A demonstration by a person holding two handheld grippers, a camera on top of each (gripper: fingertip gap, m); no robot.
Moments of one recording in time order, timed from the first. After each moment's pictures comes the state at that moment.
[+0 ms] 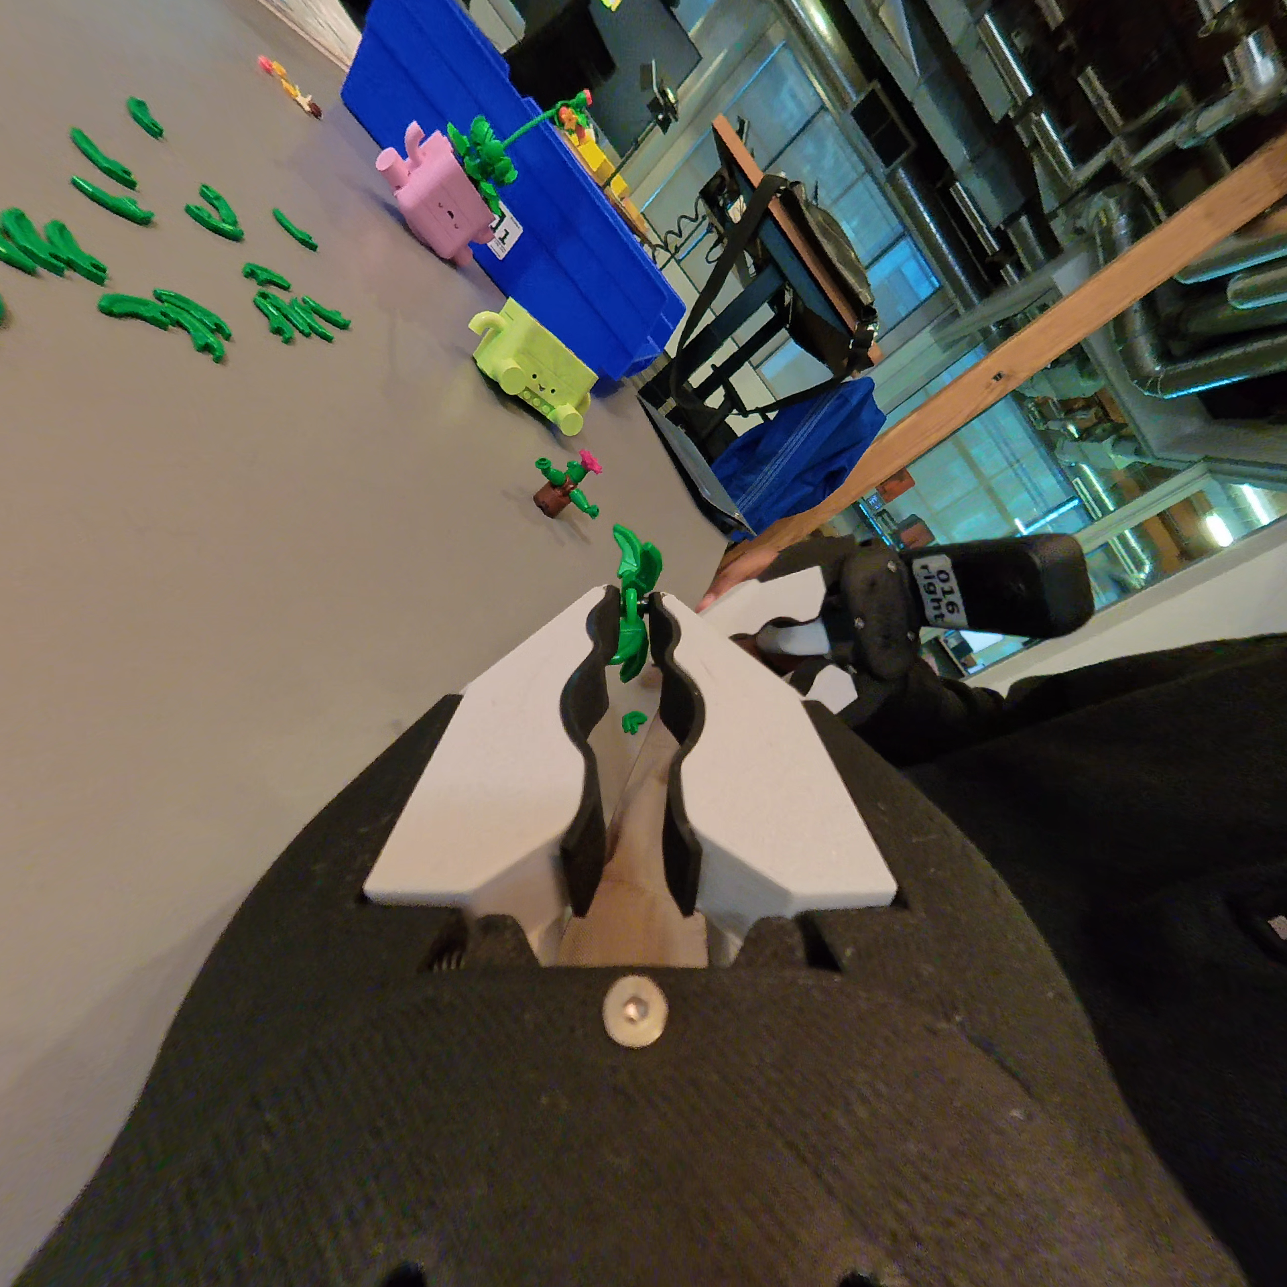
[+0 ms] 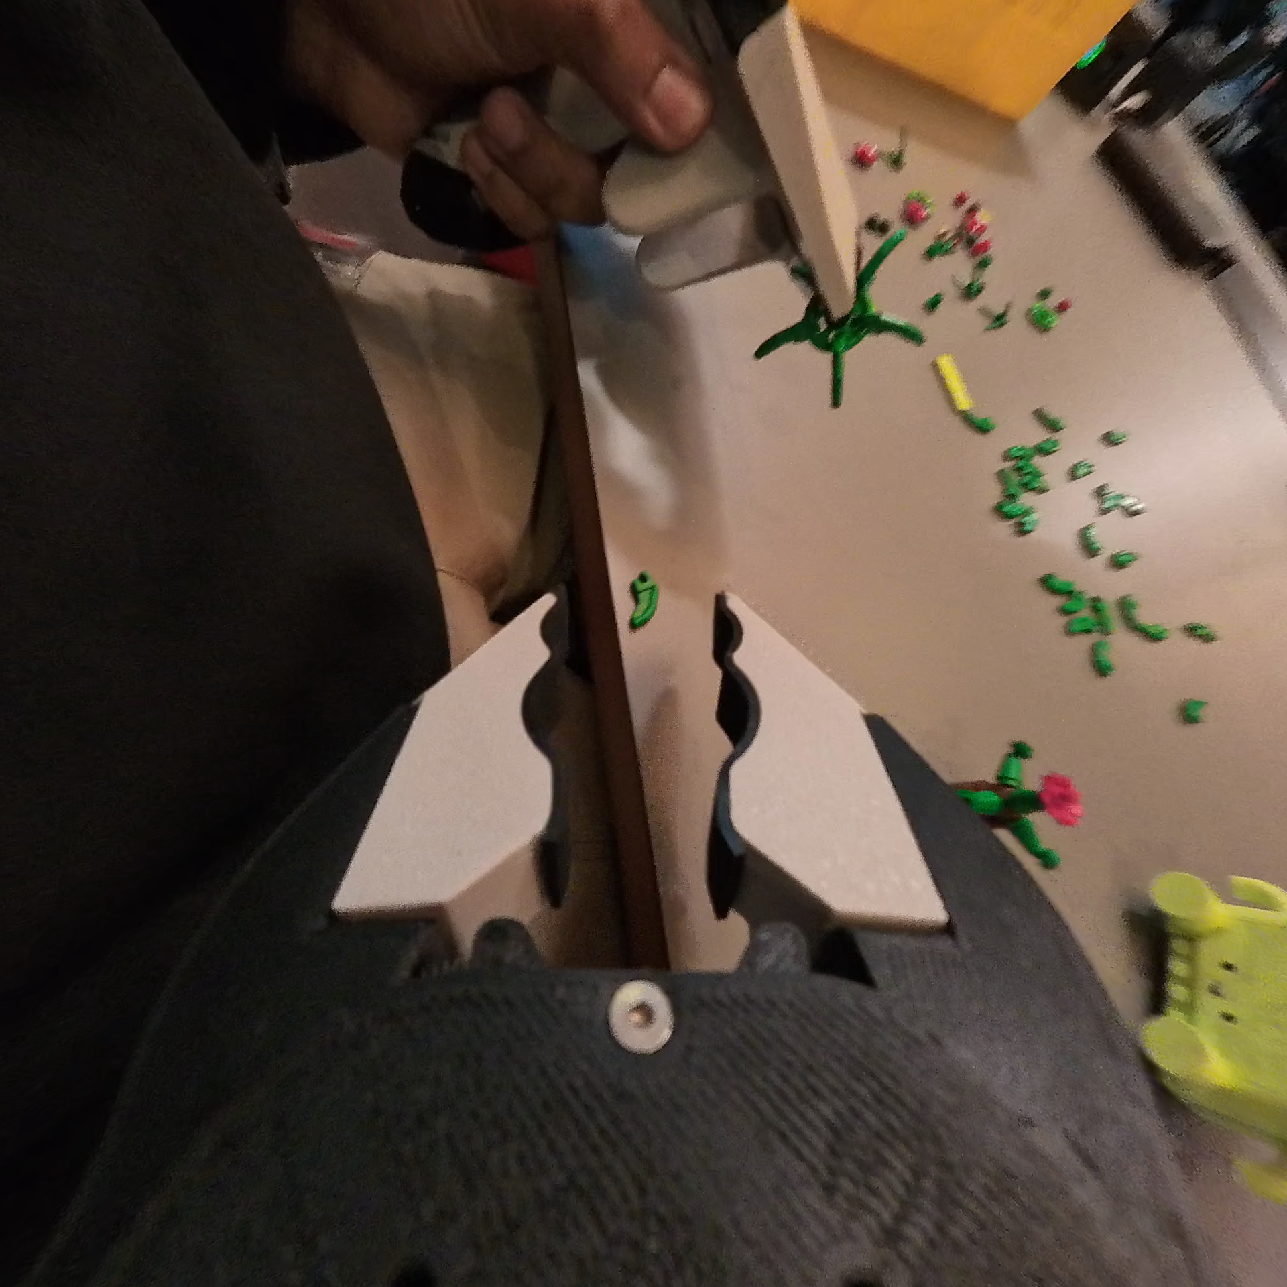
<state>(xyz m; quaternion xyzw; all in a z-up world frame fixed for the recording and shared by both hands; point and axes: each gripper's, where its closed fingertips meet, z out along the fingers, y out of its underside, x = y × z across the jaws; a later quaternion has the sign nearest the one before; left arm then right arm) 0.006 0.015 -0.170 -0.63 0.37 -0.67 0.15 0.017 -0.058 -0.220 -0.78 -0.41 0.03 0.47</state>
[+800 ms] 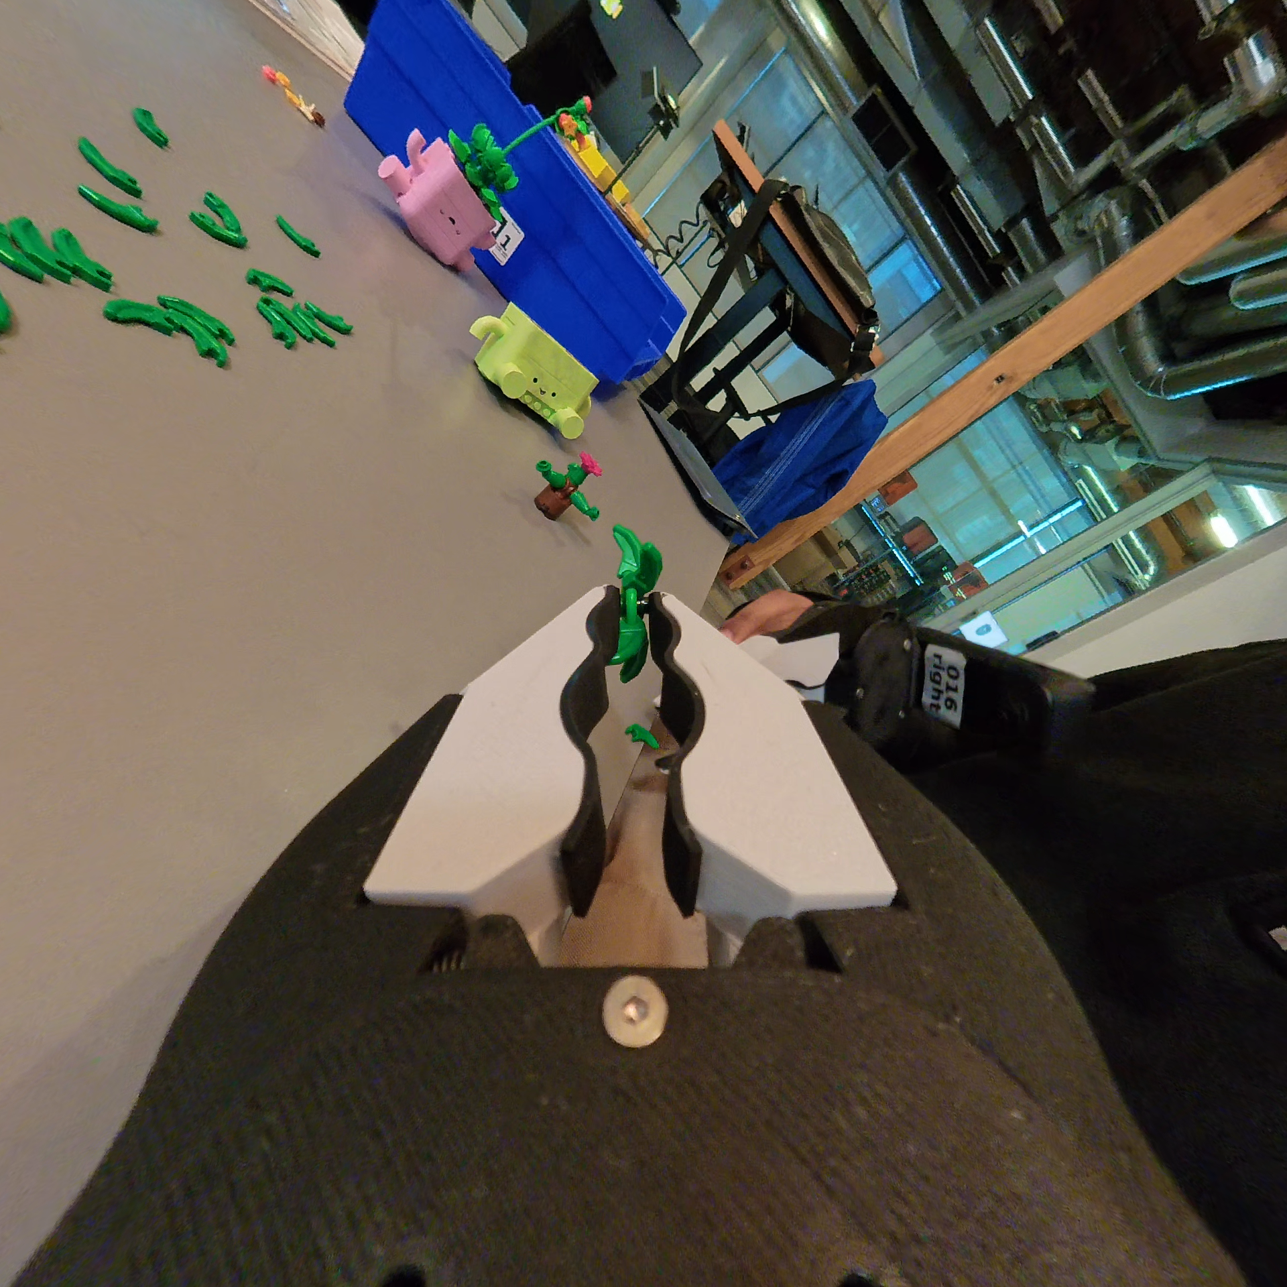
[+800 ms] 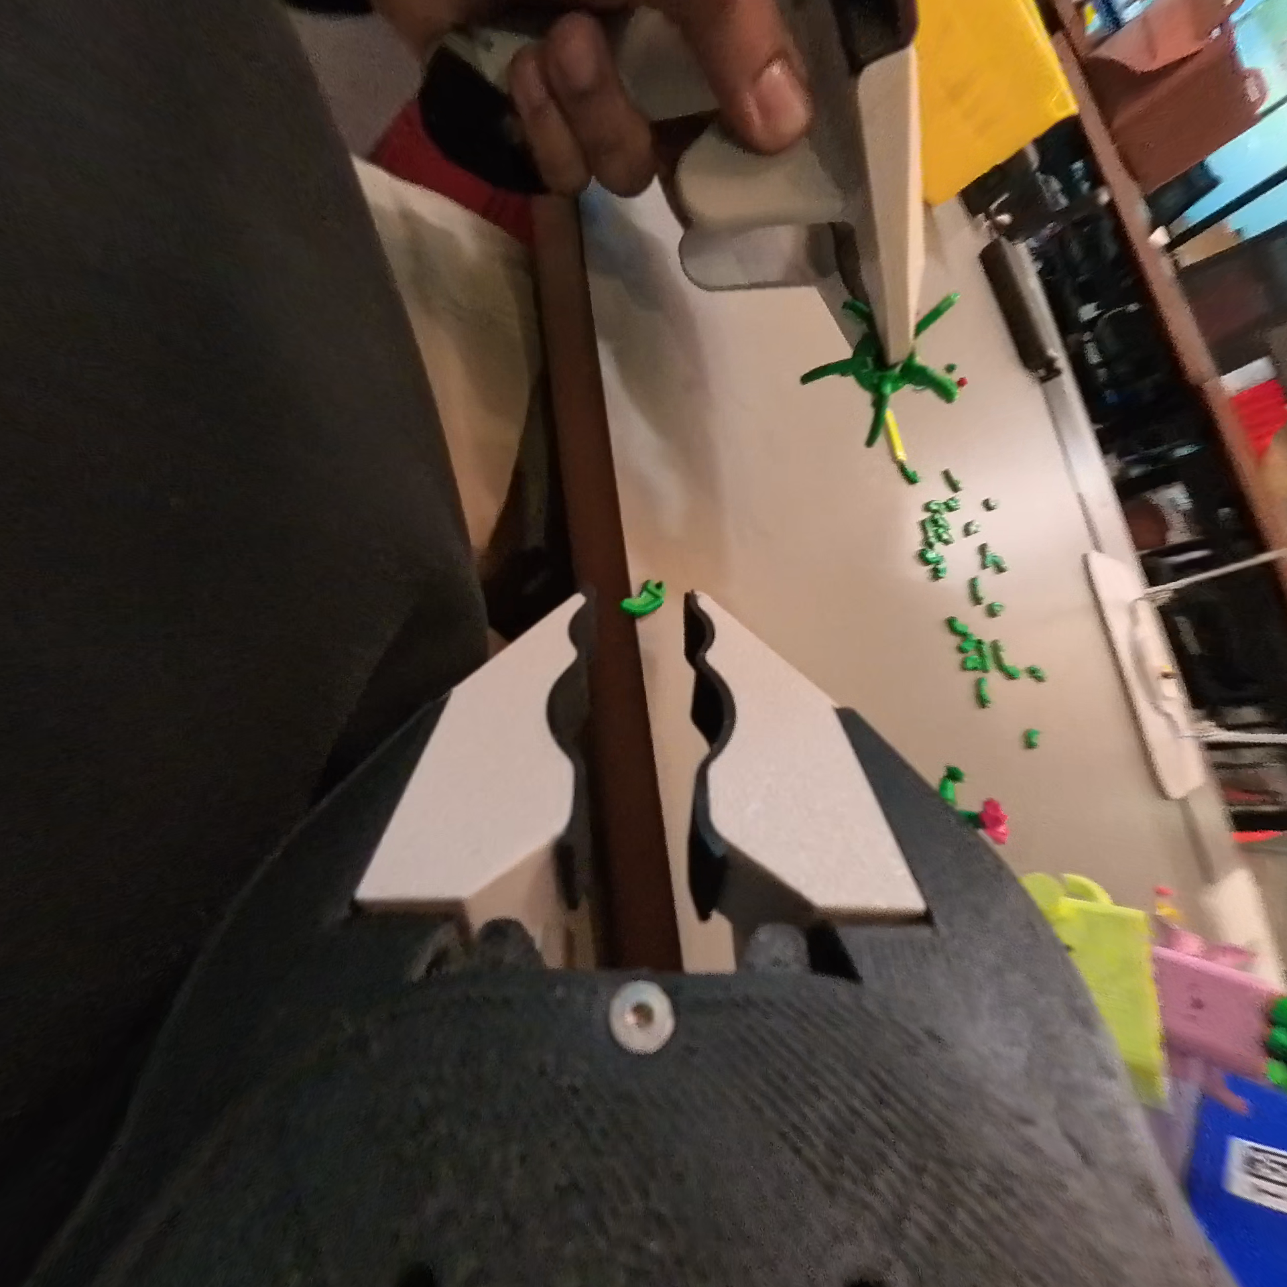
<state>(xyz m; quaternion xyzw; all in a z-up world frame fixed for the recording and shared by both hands) 0.005 0.016 -0.170 -0.63 0.37 -0.67 0.15 0.007 -0.058 -0.231 -0.74 -0.46 -0.09 0.49</state>
